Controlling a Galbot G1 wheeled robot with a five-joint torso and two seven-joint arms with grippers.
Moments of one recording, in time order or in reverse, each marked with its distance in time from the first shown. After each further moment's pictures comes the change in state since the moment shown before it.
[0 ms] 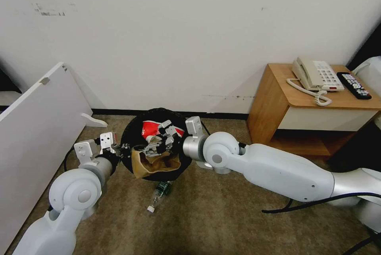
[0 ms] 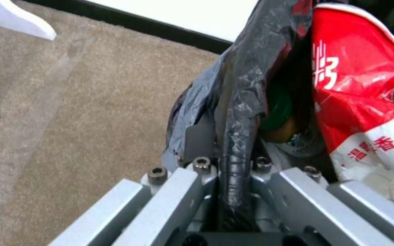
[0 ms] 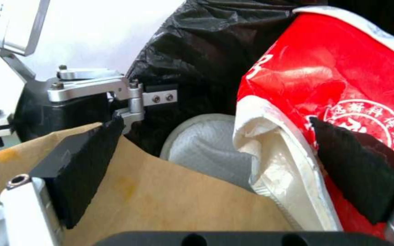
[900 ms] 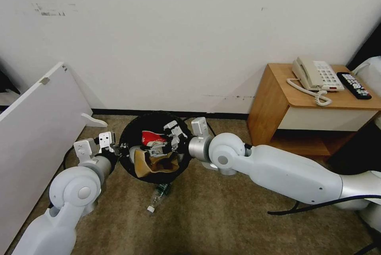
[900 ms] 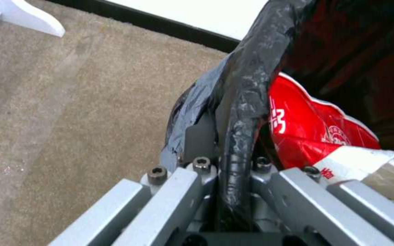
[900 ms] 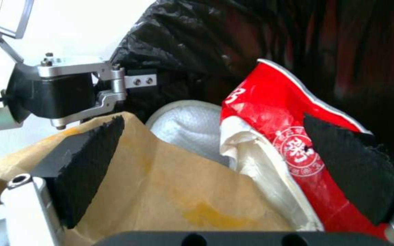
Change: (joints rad) left arm -0.014 0.005 -0.006 0.018 -0.021 0.005 -0.023; right arm -0.011 -0.042 0.008 0.022 -0.005 -0.004 0.009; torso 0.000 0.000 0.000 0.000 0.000
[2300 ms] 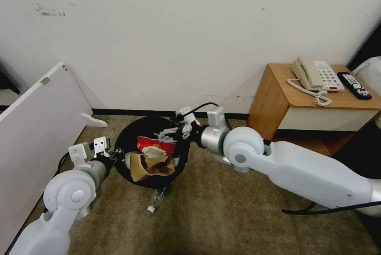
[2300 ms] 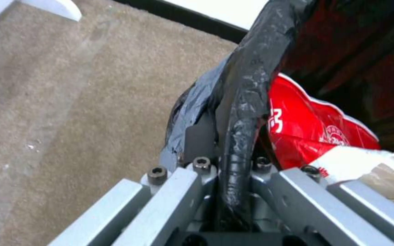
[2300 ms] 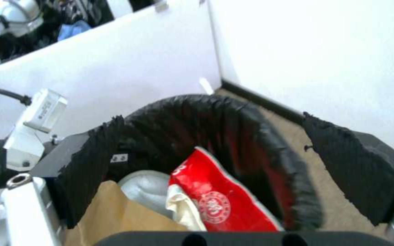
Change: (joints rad) left arm 0.043 0.007 -0.052 -0.003 -0.048 0.004 -0.024; right arm -0.032 -0.154 0.120 0.207 -0.116 0.099 0.089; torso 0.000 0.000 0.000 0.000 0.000
